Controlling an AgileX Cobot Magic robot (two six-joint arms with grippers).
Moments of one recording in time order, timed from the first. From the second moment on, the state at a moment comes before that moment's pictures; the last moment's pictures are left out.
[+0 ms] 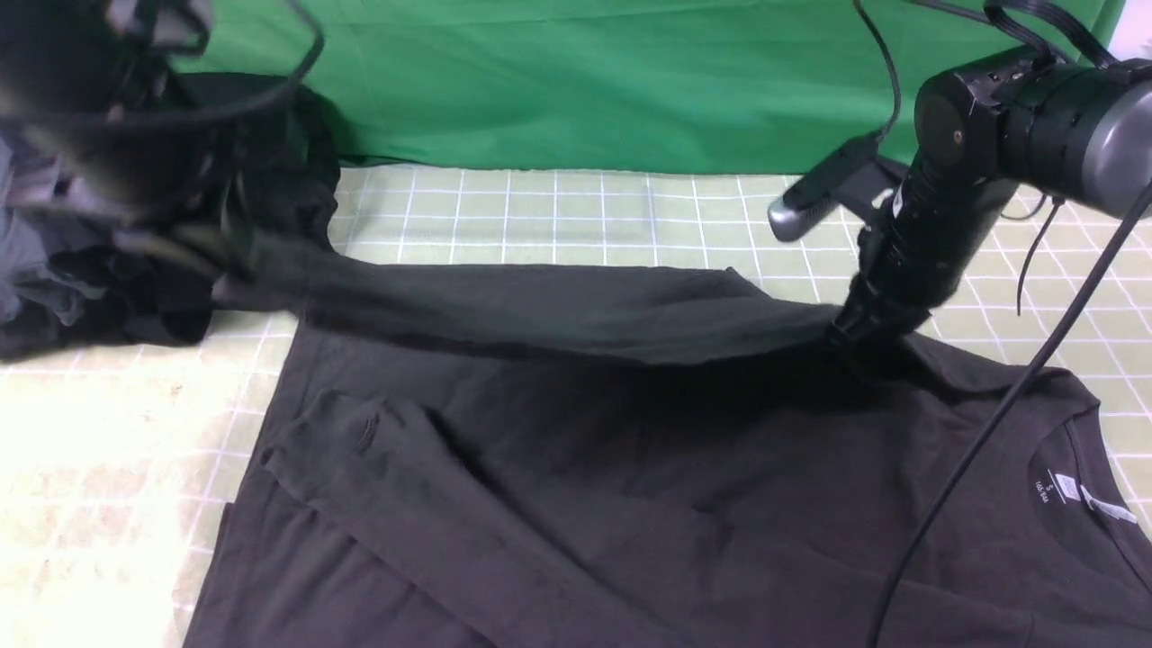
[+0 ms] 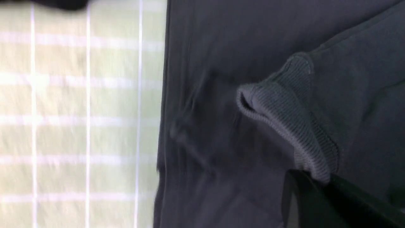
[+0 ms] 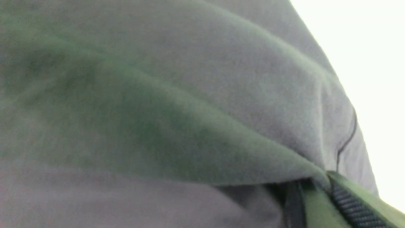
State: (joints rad) right arm 0.31 2.02 -1.60 -0.13 0.95 -0.28; left arm -0.10 1.58 -1.49 -0.13 1.22 -0.19
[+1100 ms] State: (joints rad) right arm 0.32 1.88 -1.55 -0.11 1.20 -0.17; left arm -0.10 1.53 -1.12 -0.11 1.21 -0.14
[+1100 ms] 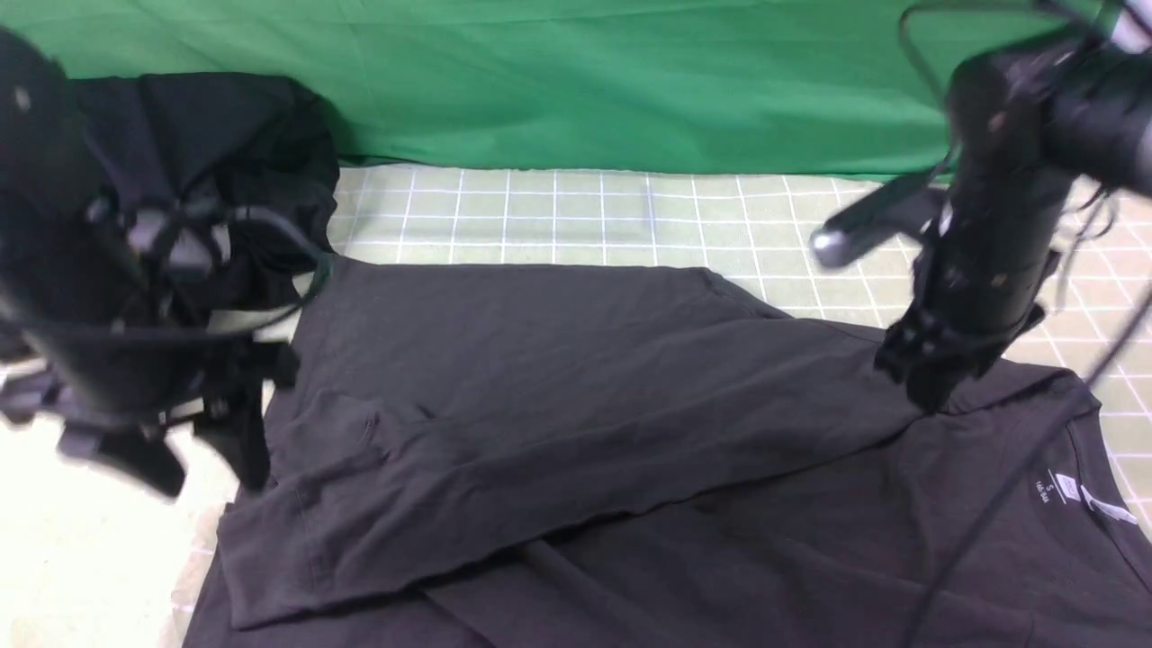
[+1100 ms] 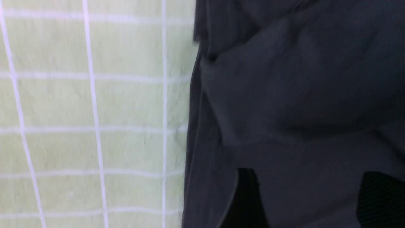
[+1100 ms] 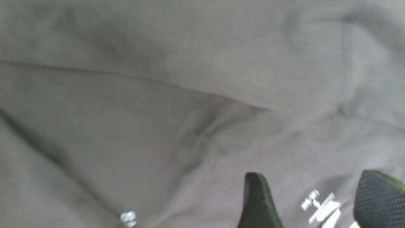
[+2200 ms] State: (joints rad) right arm 0.48 1.50 -1.53 0.12 1.21 -0.22; left arm -0.10 1.41 -0.54 -0.09 1.05 -0.13
